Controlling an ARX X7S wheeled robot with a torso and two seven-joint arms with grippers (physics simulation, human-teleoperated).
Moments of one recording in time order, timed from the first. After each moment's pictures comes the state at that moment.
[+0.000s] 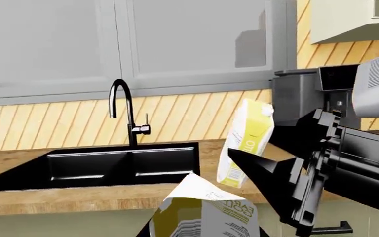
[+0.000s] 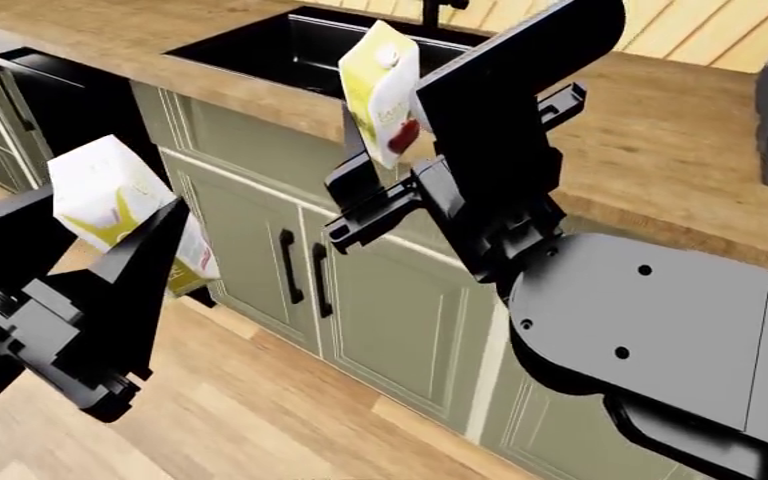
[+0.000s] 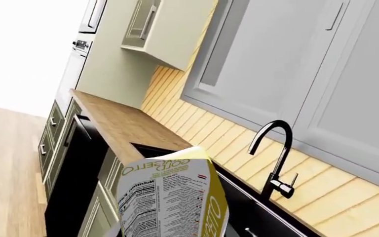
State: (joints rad) left arm -0.52 -0.82 -0.53 0.87 -1.75 -1.06 -0.39; right arm 1.20 0.46 -0.71 -0.57 0.99 0.91 0.65
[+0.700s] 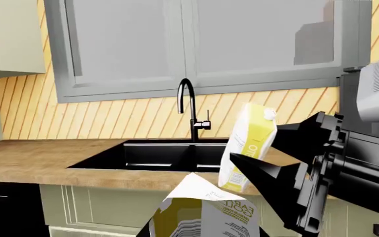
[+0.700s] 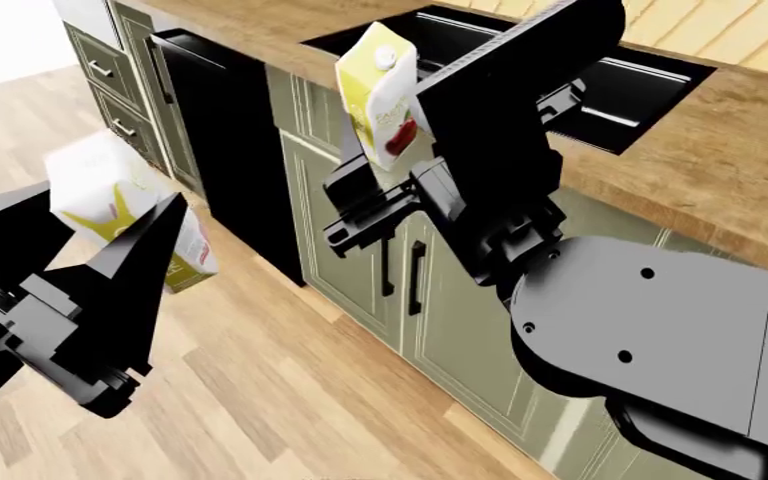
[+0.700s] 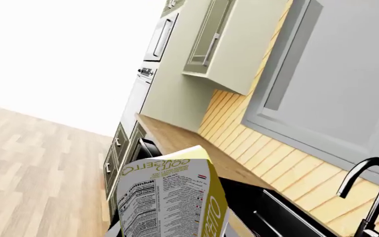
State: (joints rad) left arm -0.53 -0.82 -0.52 0.88 -1.75 -1.05 -0.40; right arm 1.20 0.47 -0.72 -0.57 0.99 0.90 0.64
